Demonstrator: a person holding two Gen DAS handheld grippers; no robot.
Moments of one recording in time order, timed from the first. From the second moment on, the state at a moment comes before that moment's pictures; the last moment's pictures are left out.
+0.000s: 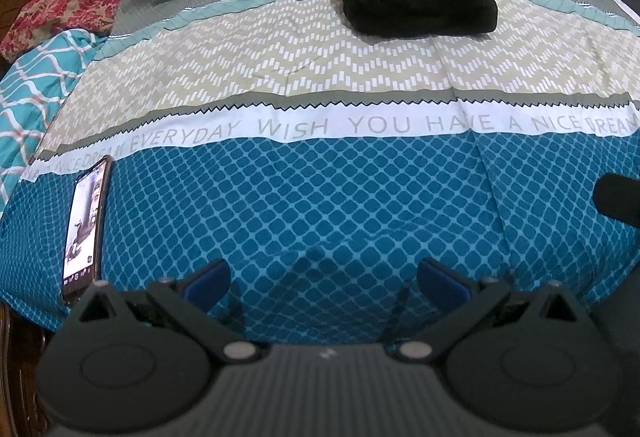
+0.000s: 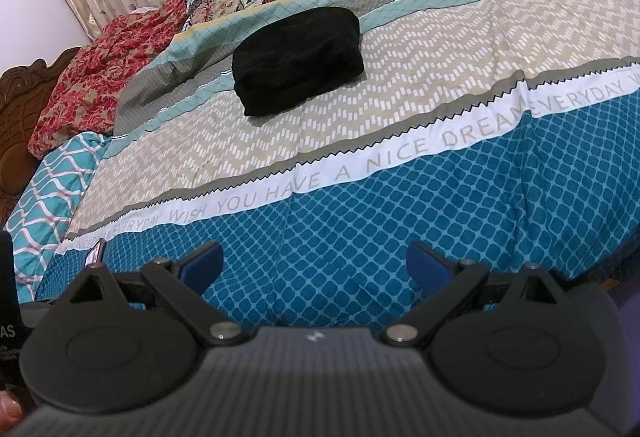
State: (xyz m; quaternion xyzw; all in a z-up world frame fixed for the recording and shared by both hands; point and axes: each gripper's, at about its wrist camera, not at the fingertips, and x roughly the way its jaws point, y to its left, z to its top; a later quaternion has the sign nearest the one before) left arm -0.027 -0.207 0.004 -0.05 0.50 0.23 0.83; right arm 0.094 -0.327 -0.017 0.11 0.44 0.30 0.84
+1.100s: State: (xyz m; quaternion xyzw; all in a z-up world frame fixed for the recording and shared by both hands) left arm -0.028 -0.198 -0.024 -0.07 0.54 0.24 0.80; right arm 0.097 -0.330 -0.024 0.11 0.46 0.30 0.83
